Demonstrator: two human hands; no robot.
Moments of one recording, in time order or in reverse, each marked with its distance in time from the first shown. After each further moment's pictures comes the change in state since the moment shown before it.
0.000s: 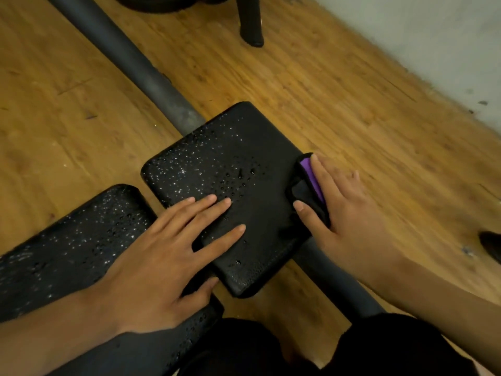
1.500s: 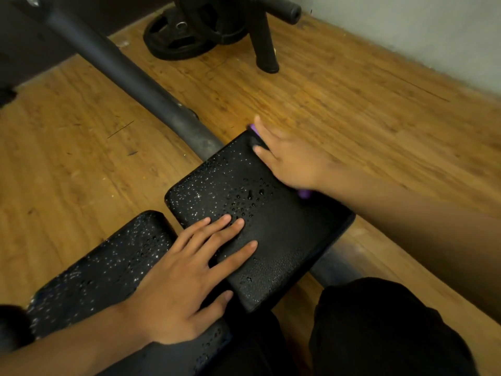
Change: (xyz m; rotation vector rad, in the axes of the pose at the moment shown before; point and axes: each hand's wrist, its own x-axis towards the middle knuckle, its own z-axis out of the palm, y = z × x) left_hand 0.006 0.004 -0.006 -0.016 -0.060 -0.032; right_hand 0.150 -0.029 -0.001 0.037 -0.190 -0.194
